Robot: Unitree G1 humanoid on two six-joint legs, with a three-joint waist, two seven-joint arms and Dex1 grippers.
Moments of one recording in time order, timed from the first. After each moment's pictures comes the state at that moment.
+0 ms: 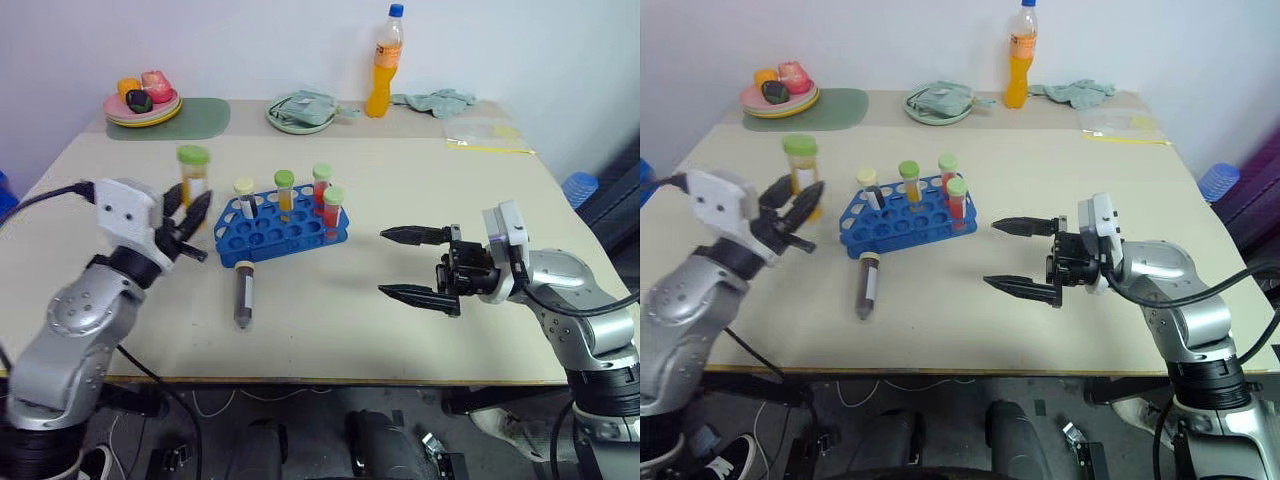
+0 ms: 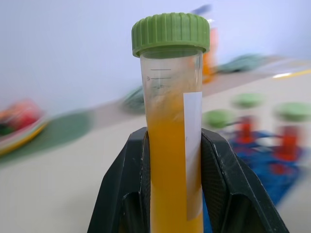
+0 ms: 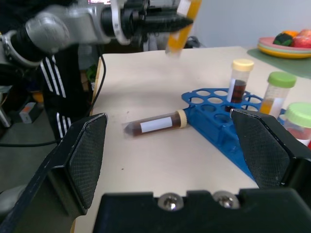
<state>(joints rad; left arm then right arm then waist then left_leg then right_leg) -0.12 0.67 0.15 -0.41 -0.48 0.23 -0.31 -0.34 -0.69 -0.06 -0.24 0.67 0.37 1.18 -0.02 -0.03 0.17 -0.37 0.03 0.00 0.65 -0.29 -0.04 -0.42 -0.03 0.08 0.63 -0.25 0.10</state>
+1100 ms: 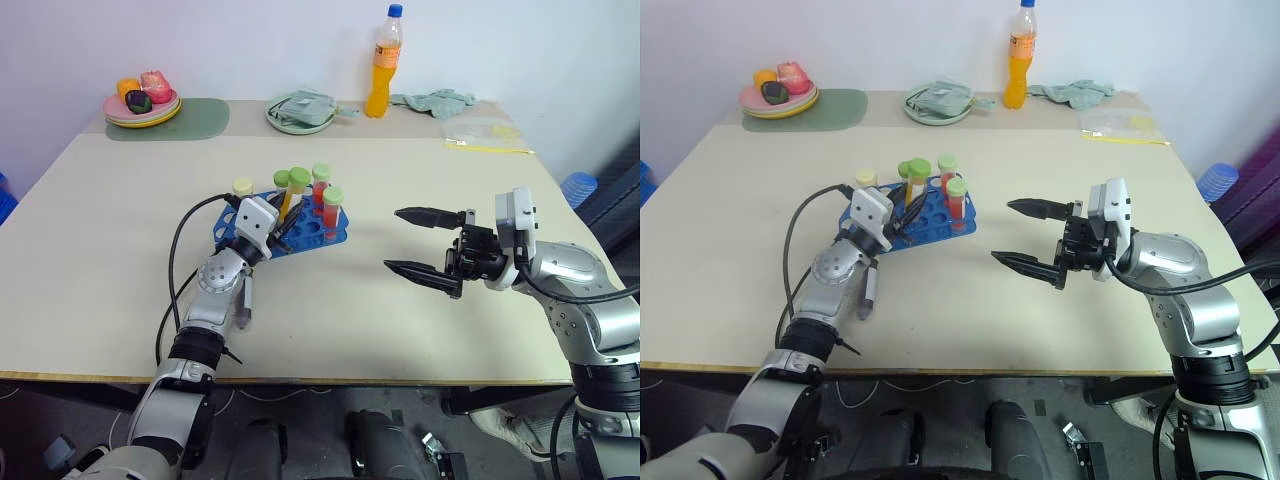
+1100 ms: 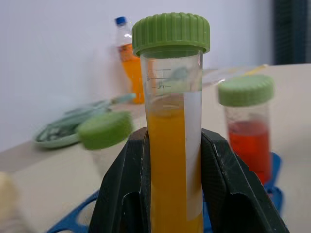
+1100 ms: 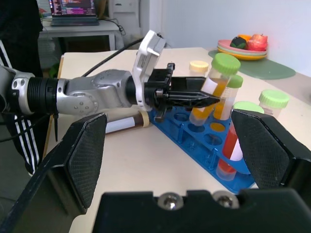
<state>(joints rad) -0.58 0.20 -0.05 0.55 -0.11 -0.43 -0.56 -0.35 -0.70 -0.10 -0.23 0.63 0.37 1.09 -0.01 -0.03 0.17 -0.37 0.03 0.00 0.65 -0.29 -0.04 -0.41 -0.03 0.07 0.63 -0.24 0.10</state>
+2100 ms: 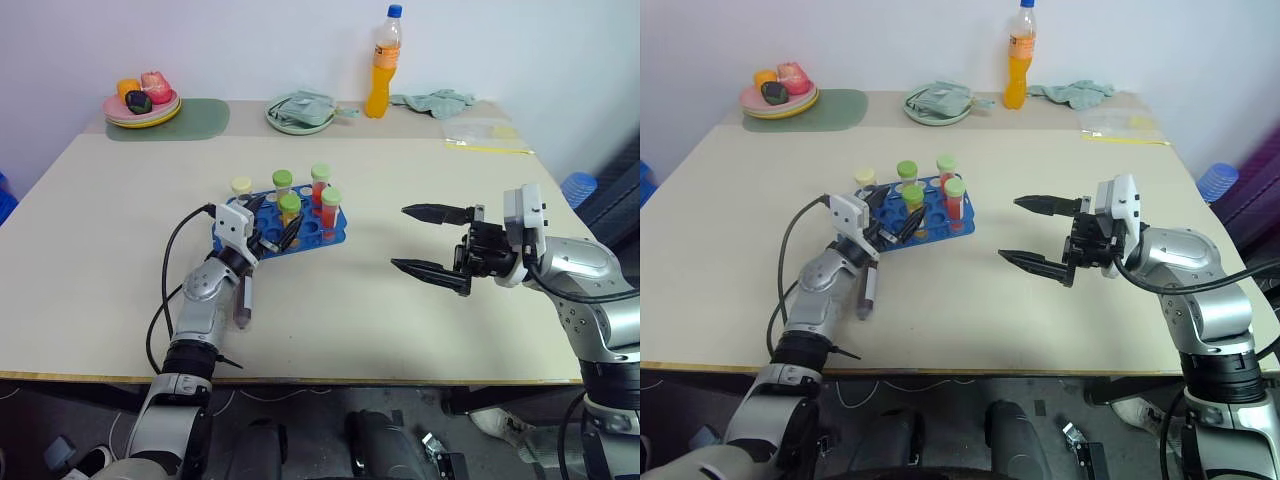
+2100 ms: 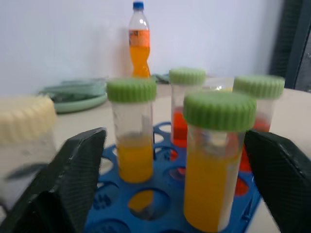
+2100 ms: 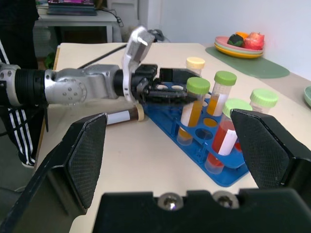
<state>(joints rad) -0.48 0.21 0.06 0.37 -0.26 -0.22 -0.58 -0.37 -0.72 -0.12 -0.23 0.61 0.36 1.12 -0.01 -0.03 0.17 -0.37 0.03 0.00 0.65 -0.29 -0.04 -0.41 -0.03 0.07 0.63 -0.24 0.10</state>
